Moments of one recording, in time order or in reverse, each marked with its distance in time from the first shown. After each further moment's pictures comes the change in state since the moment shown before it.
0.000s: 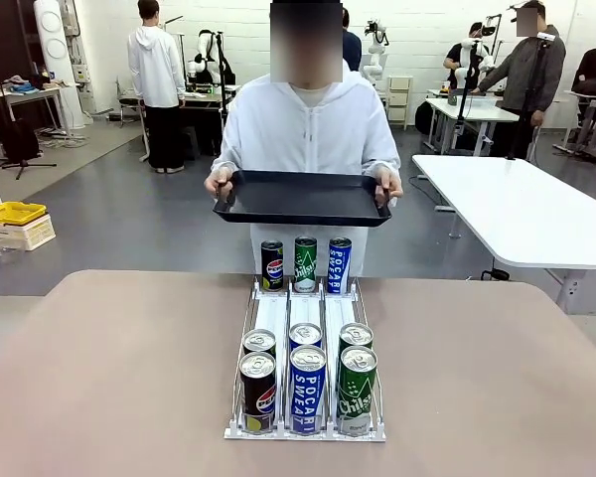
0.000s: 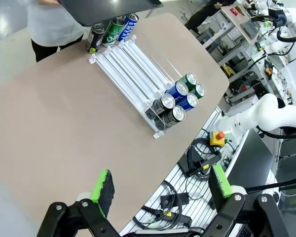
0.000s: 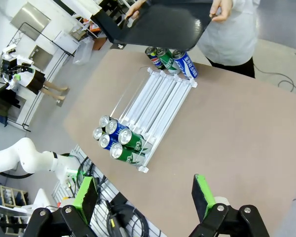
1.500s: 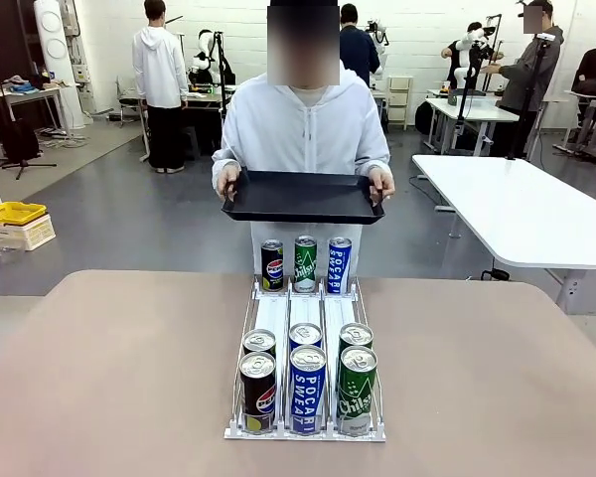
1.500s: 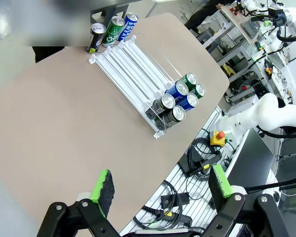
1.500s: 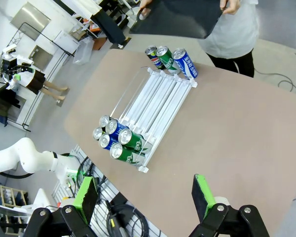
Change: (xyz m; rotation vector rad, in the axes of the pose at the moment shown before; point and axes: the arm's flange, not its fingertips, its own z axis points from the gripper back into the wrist) left arm 0.000 0.000 0.000 0.000 0.001 -0.003; right arm 0.000 0.000 0.000 0.000 0.000 0.000
